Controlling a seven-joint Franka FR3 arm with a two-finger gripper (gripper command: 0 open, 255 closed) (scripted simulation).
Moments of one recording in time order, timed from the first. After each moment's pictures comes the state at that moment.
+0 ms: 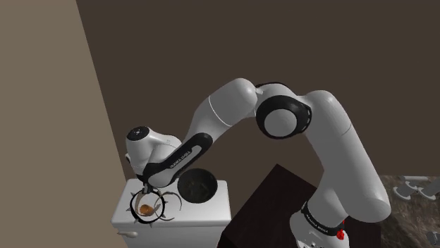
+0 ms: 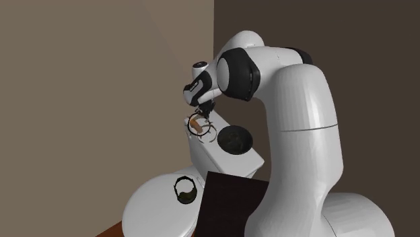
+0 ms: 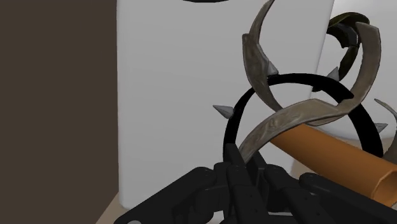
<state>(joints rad) 0.38 0.79 0.15 -1.65 -0.30 2.44 -0.11</state>
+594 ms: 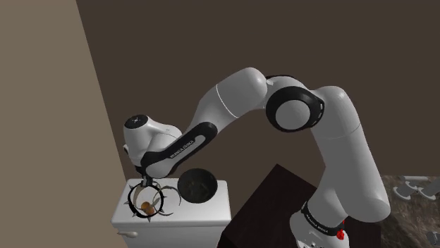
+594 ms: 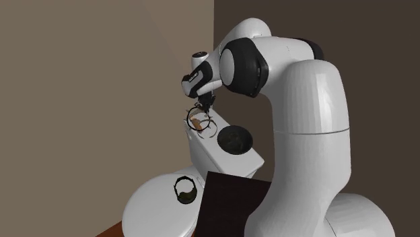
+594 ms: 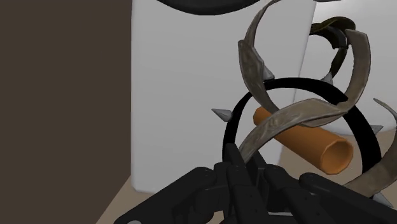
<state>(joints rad) 0.37 0.70 0.17 -1.68 -0.28 2.38 -0.12</state>
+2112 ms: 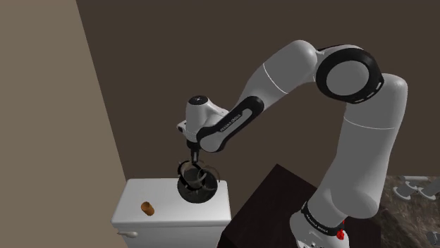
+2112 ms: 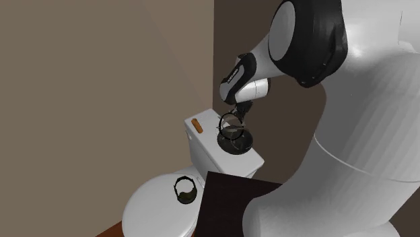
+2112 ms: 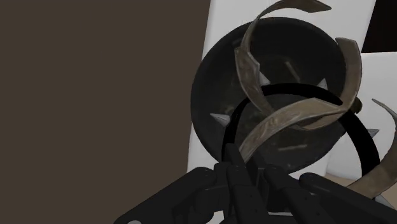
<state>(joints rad) 0.10 0.29 0.15 -2.25 -0.22 2.57 -0.40</state>
